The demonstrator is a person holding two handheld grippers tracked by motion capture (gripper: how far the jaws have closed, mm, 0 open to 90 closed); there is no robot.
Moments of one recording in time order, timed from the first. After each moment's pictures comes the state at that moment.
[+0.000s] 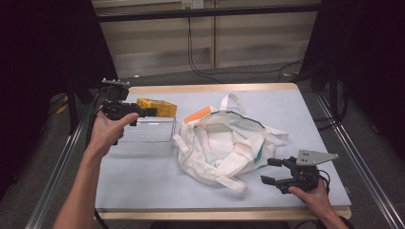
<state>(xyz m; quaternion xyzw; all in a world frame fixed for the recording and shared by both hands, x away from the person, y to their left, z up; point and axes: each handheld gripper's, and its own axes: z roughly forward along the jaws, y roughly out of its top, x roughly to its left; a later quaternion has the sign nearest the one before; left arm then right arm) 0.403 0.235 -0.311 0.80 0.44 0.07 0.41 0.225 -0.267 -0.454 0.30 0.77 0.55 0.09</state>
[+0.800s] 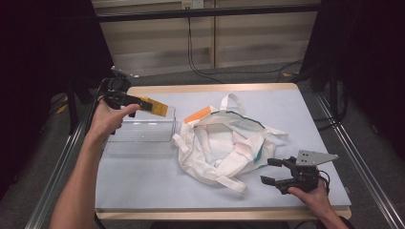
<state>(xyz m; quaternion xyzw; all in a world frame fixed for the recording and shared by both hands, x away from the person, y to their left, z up) 0.443 0.232 -0.309 0.81 0.51 0.08 0.29 0.224 -0.266 -0.454 0.31 0.77 0.55 0.09</state>
